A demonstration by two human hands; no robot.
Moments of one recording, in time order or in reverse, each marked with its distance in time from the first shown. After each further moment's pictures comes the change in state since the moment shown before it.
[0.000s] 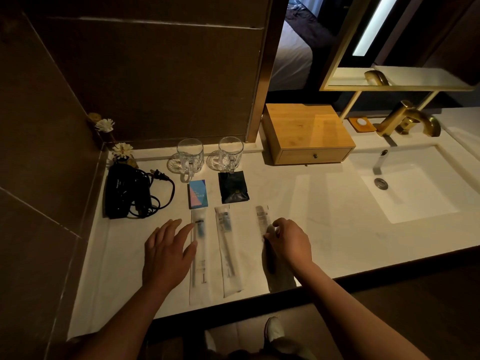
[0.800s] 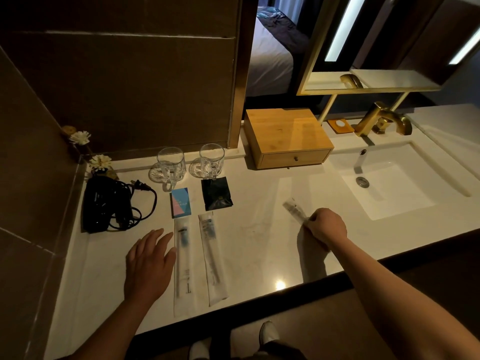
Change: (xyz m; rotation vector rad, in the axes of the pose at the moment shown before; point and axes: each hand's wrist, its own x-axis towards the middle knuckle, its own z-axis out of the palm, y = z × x) left_hand 0.002 0.004 0.000 -0.032 0.018 -0.071; right_hand 0.061 0.091 -0.083 -0.198 -0.008 0.233
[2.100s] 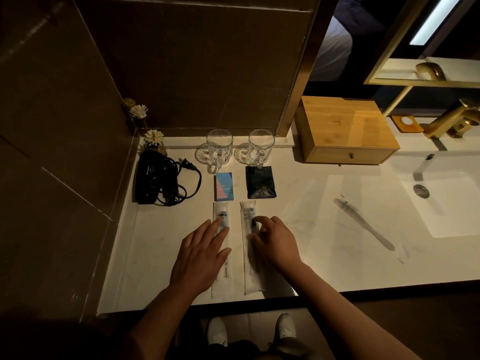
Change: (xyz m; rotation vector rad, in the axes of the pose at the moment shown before) left_hand -0.022 0.012 0.005 0.106 -0.168 0.156; right_hand -0.100 -0.150 0.105 0.246 -0.108 -0.575
